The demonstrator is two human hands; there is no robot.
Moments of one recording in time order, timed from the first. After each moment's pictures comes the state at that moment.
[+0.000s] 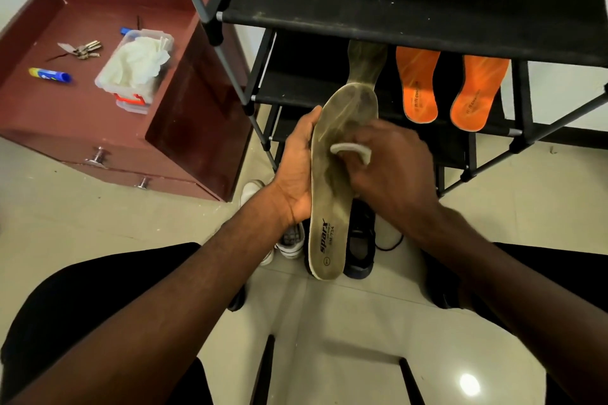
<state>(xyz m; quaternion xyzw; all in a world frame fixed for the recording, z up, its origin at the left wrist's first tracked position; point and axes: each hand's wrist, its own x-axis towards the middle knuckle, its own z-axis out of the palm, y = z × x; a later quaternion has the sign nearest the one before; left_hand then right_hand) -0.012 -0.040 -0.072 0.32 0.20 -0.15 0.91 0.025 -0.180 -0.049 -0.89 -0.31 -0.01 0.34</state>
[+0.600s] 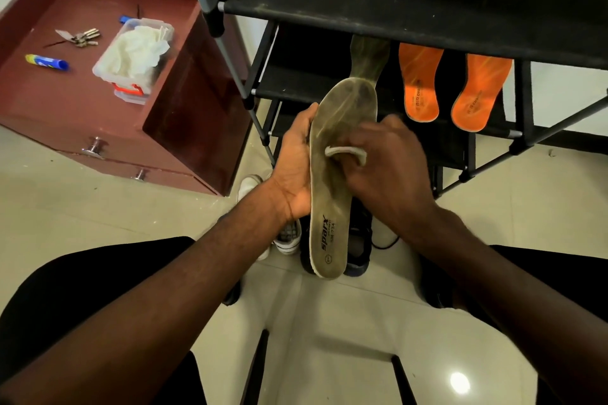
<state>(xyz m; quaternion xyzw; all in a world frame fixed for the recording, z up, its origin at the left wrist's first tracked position) -0.012 -0.039 -0.073 0.29 0.21 -0.15 0.92 0.024 -0.180 -0.054 -0.89 -0.33 -0.01 0.31</state>
